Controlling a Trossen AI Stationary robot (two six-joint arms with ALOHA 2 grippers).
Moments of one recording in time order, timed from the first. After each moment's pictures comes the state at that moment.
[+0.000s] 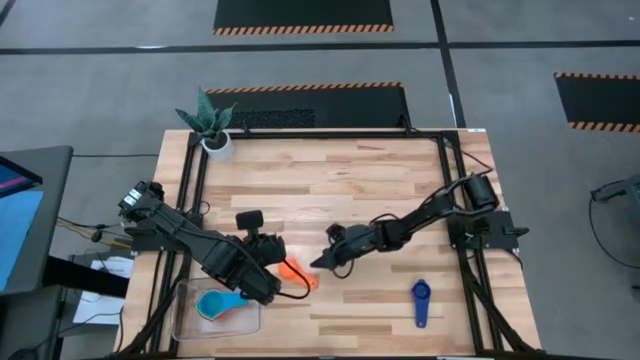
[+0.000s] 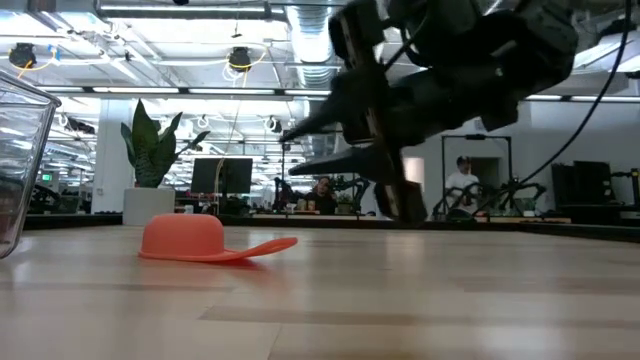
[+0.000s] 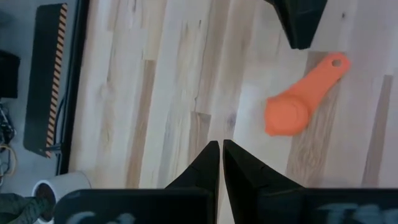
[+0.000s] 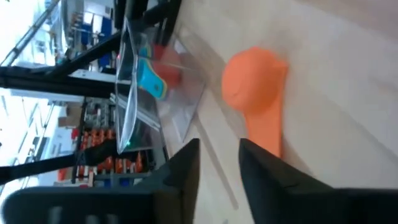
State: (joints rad) left arm -0.56 1.74 1.76 -1.55 -0.55 -0.68; right arm 0.20 1.93 0.85 0.74 -0.08 1.28
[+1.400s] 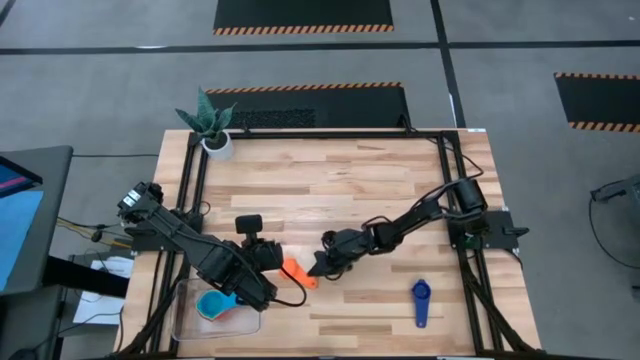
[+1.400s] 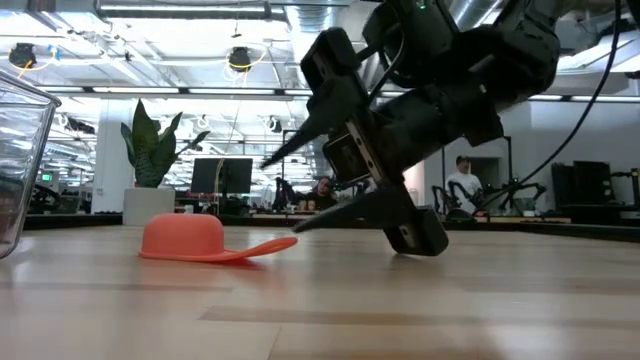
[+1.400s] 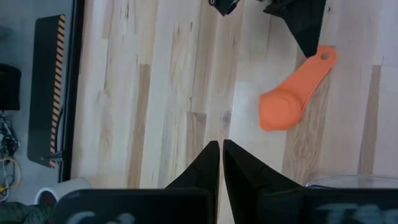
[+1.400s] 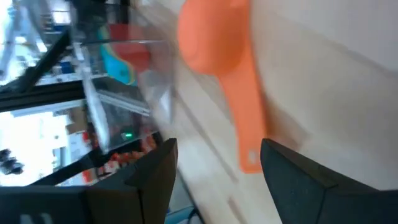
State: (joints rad) left arm -0.60 1.74 1.76 -1.55 -0.56 -0.65; right arm 0.20 2.03 0.92 0.60 -0.21 1.53
